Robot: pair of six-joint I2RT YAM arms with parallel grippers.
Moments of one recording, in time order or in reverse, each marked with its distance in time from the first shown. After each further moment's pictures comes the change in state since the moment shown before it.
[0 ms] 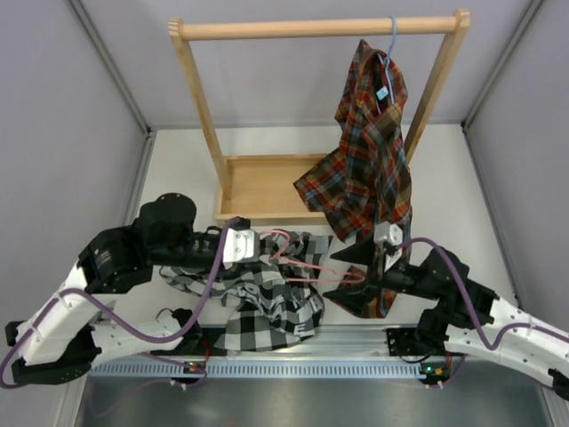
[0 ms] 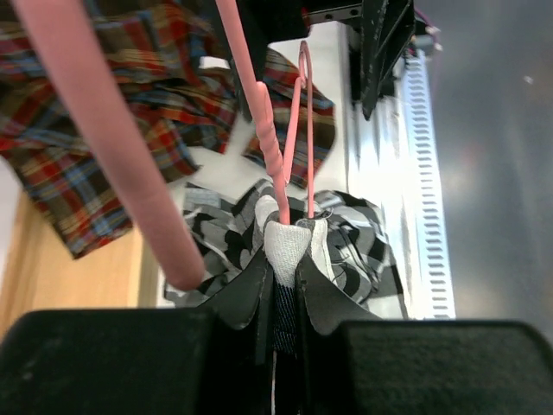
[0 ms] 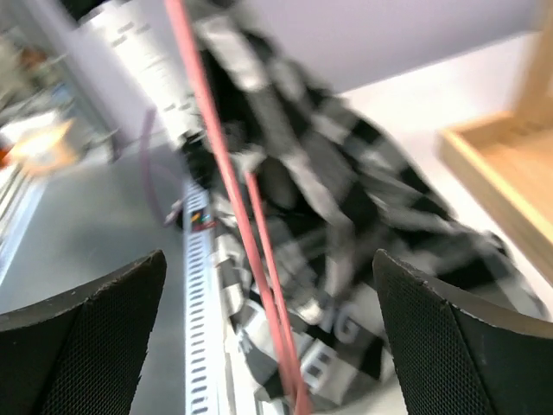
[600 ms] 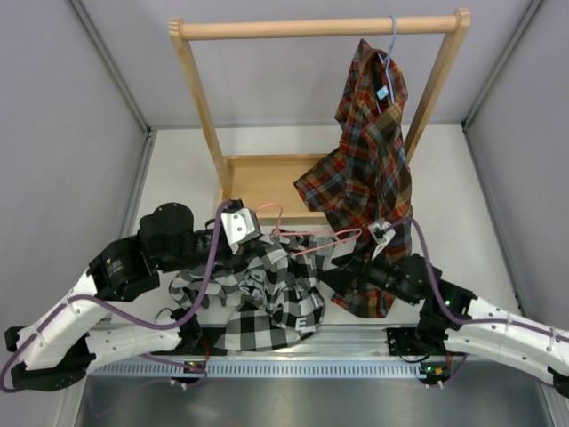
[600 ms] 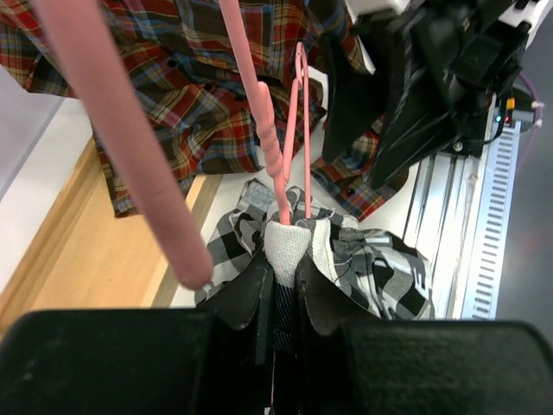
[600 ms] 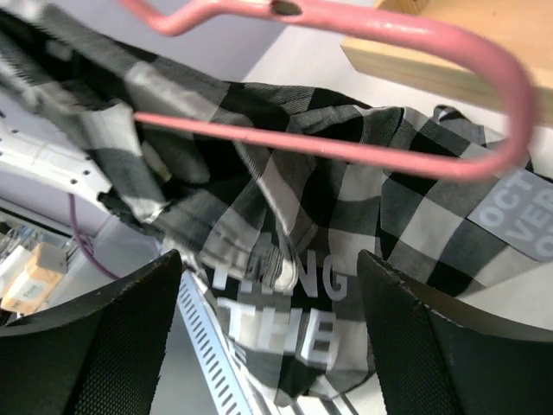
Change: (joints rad) left arm 0.000 -0.113 -0.176 0.244 -0.283 -0.186; right arm 0.000 -0.056 -0.180 0.004 0.407 0.413
